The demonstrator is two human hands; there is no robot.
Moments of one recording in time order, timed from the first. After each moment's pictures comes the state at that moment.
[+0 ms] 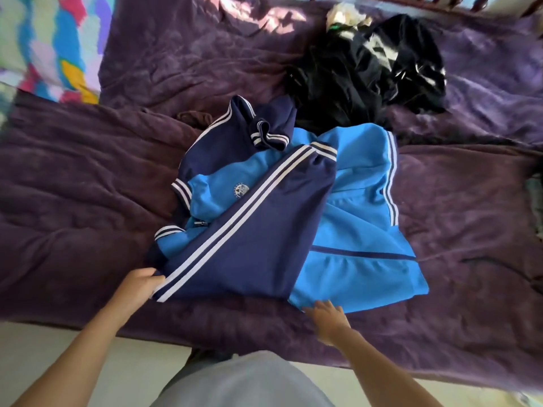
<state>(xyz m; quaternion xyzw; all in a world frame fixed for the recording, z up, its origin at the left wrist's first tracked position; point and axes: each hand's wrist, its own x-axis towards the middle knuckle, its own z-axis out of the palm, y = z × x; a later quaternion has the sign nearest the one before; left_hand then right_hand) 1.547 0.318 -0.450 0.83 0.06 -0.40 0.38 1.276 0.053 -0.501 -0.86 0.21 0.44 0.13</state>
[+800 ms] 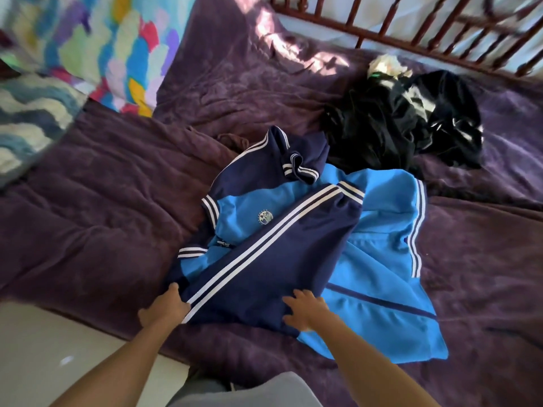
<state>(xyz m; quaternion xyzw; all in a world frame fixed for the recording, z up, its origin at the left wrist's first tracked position) 1.522 0.298 -0.470 0.91 0.03 -0.41 0.00 1.395 0.047 -0.469 -0.88 0.10 0.45 0.11</state>
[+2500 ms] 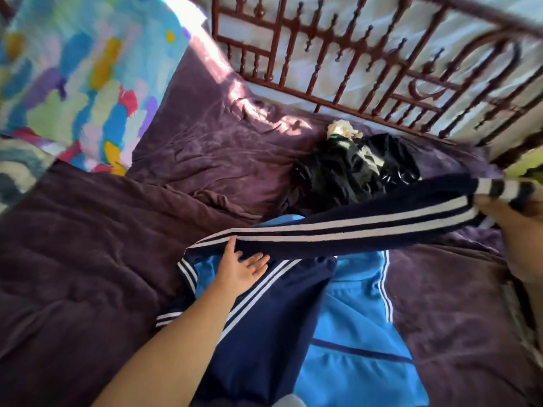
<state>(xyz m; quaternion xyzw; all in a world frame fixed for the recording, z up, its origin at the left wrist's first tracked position) 1.619 0.103 -0.393 0.30 0.32 -0.48 0.76 1.417 -0.122 -0.141 -0.80 0.29 -0.29 0.43</state>
